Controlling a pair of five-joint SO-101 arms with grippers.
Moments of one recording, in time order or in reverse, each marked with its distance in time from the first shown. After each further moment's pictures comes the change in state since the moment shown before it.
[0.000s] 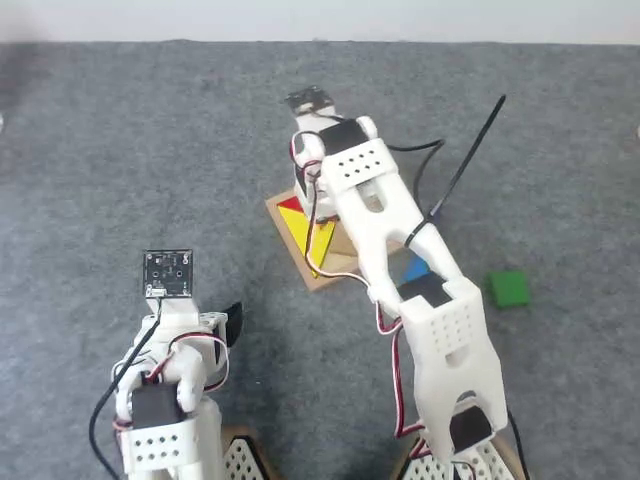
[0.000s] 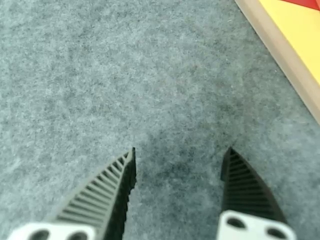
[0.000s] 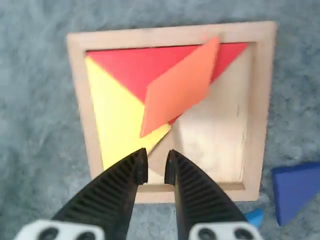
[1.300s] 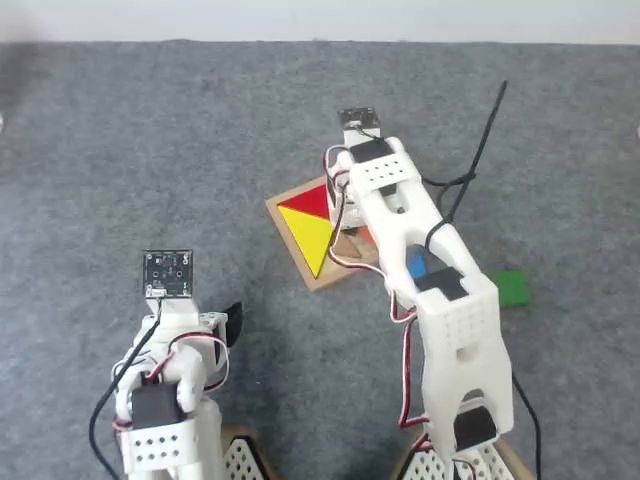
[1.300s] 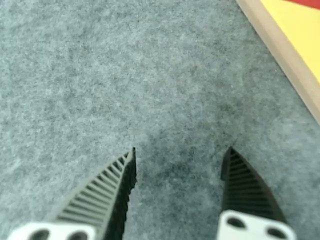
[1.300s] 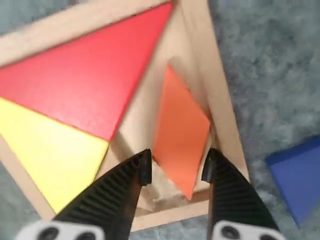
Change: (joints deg) left arm 0.0 0.0 0.0 0.0 0.0; right arm 6.7 2.8 14.0 -10.4 -11.3
